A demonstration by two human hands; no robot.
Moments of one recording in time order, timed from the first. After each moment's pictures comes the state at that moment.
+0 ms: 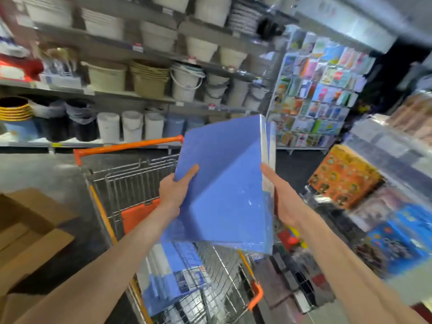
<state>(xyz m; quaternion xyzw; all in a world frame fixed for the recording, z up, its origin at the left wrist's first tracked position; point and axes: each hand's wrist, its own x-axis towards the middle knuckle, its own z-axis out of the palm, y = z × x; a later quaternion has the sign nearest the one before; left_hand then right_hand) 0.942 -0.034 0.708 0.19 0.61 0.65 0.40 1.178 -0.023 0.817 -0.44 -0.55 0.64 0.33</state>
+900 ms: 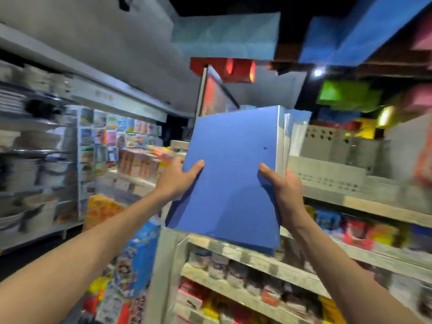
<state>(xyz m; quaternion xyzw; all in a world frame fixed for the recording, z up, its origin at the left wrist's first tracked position) 1.494 -0.184 1.045 0.71 0.33 0.52 0.33 1.663 -0.372 1.067 -0.46 -0.48 0.12 0.74</state>
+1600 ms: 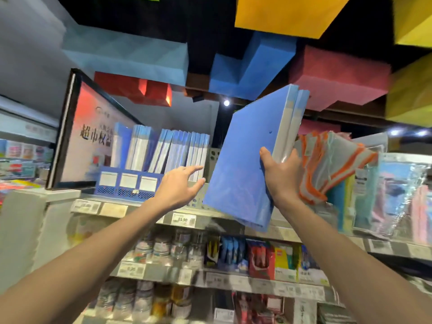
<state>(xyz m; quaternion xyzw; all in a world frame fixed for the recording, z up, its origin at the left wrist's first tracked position) 1.811 -0.242 1.143 0.86 0.11 0.49 0.07 1.891 -0.474 1.193 -0.53 -0.32 -0.34 0.71</state>
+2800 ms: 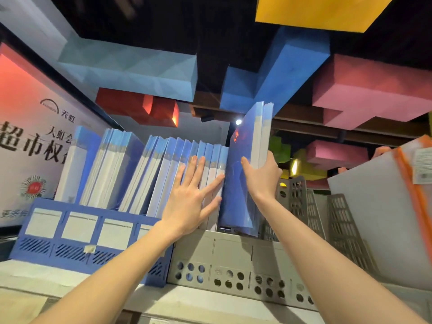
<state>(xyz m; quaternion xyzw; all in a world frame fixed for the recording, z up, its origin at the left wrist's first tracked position) 2.061 -0.030 1.195 0.75 0.09 0.61 -0.23 2.138 -0.194 1.274 -0.57 -0.35 -0.37 0.64</state>
